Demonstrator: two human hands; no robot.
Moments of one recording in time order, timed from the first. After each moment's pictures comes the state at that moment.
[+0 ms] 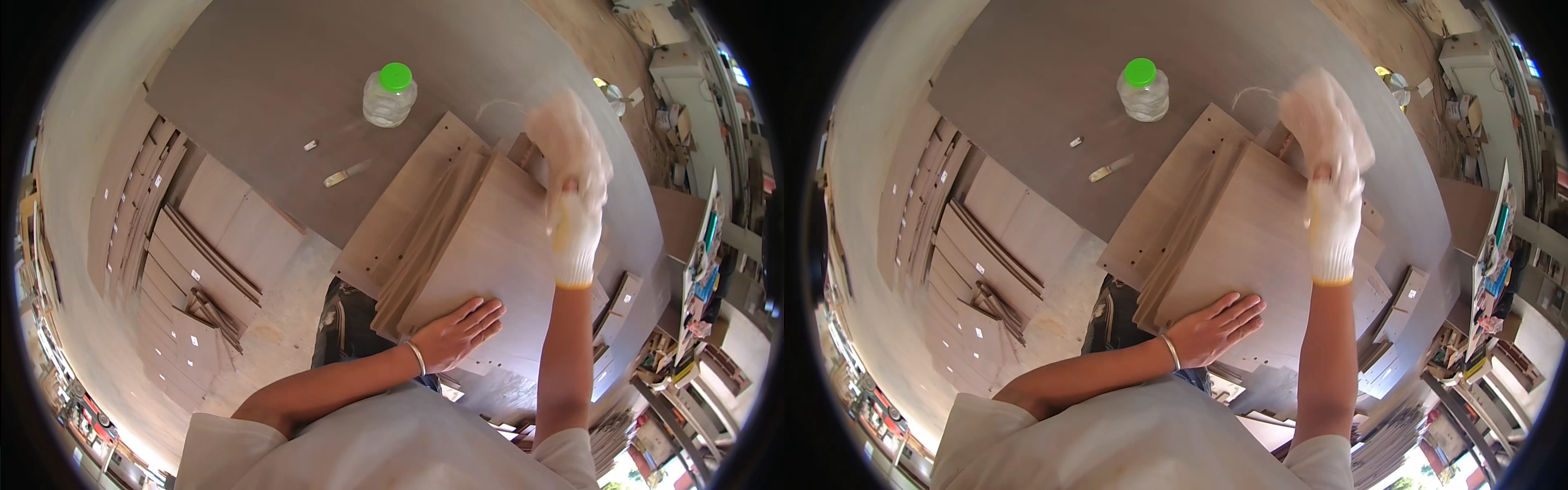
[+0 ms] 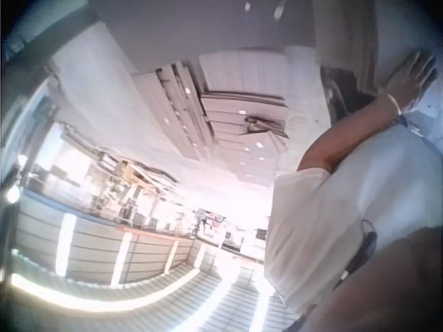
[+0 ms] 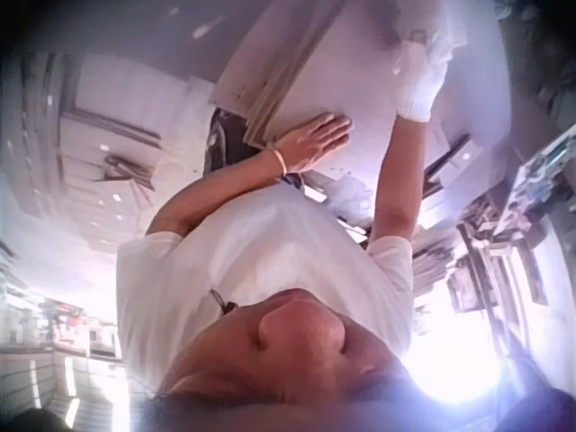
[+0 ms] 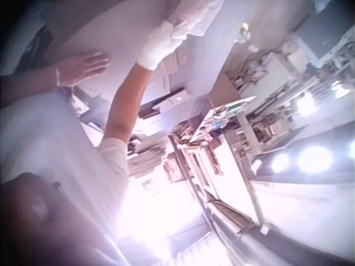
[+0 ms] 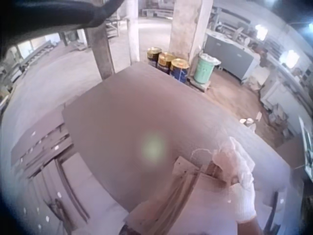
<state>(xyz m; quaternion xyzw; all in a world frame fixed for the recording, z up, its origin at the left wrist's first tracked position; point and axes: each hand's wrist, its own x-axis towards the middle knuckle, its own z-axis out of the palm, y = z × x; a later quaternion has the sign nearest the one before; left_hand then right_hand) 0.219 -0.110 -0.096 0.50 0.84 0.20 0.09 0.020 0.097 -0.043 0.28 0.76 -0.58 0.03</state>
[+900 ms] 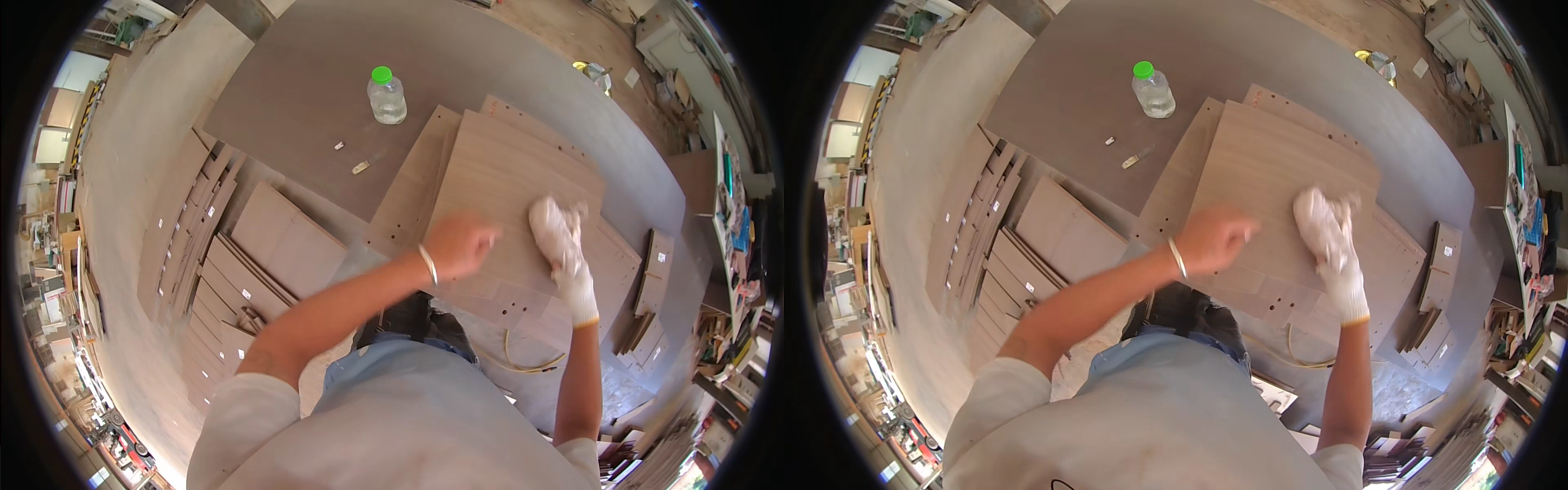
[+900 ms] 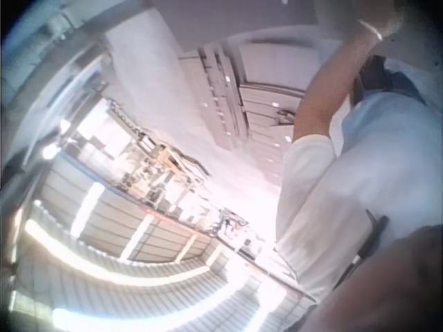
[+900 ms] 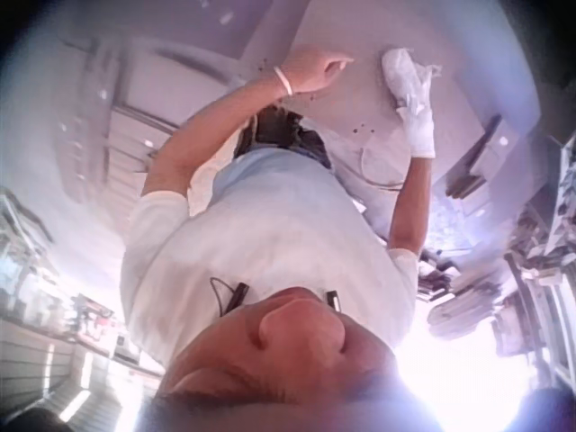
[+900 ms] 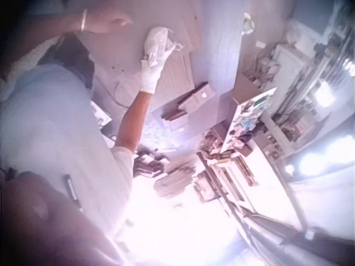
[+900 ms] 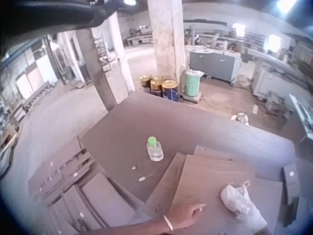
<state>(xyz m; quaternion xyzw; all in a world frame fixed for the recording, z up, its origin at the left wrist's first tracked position) 0.147 -0.107 -0.033 0.33 0.80 0.34 0.38 0.272 0.173 -0.030 0.17 0.86 -0.47 0.11</state>
